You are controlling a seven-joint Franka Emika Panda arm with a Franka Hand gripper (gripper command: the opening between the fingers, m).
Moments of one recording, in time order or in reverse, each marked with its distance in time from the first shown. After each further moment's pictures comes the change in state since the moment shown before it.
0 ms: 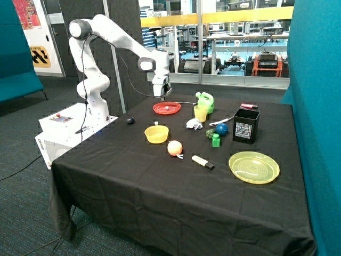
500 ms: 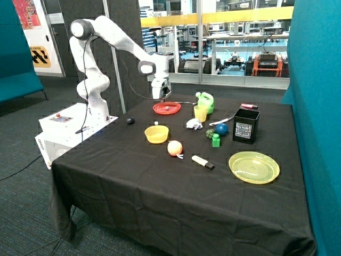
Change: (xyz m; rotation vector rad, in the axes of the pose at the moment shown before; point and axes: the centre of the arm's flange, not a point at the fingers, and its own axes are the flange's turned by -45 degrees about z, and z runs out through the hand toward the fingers) arm -0.009 -0.020 0.022 0.002 0.000 0.062
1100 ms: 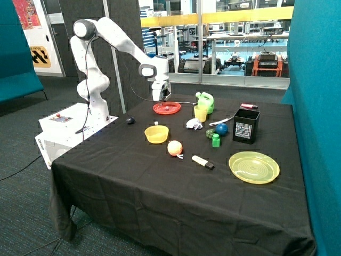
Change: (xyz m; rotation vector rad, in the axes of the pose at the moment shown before) arm -0.009 -0.021 0.022 0.001 0.001 0.014
